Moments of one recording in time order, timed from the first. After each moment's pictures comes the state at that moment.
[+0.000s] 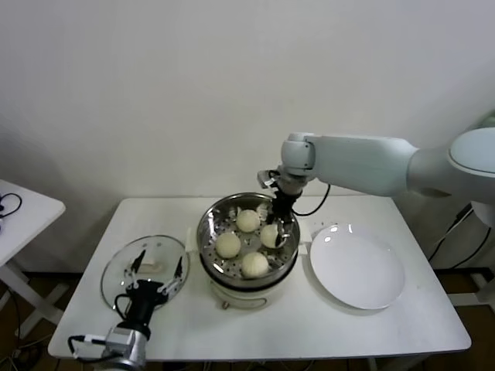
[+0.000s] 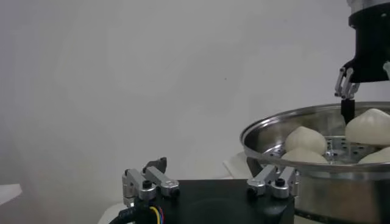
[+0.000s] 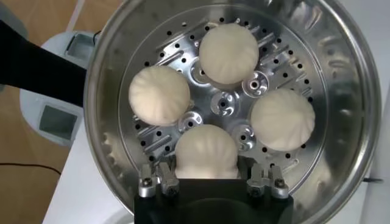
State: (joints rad) left arm 1.63 -1.44 -0.57 -2.13 0.08 0.08 0.03; right arm 0.67 1.25 -1.64 1.12 0.71 -0.27 -1.10
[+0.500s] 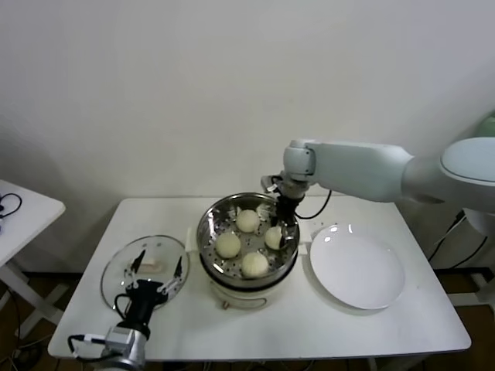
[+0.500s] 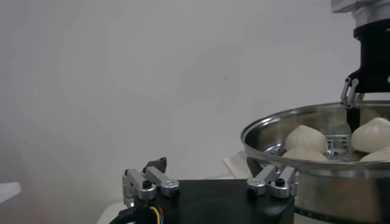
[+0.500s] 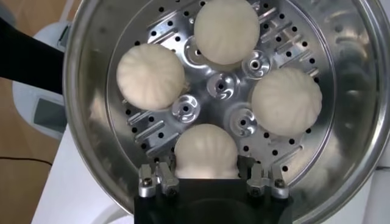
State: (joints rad) left arm 1.62 -1.43 -0.57 -2.13 0.07 0.09 0.03; right arm 0.63 1.25 -1.62 1.08 0.67 -0.27 -1.09
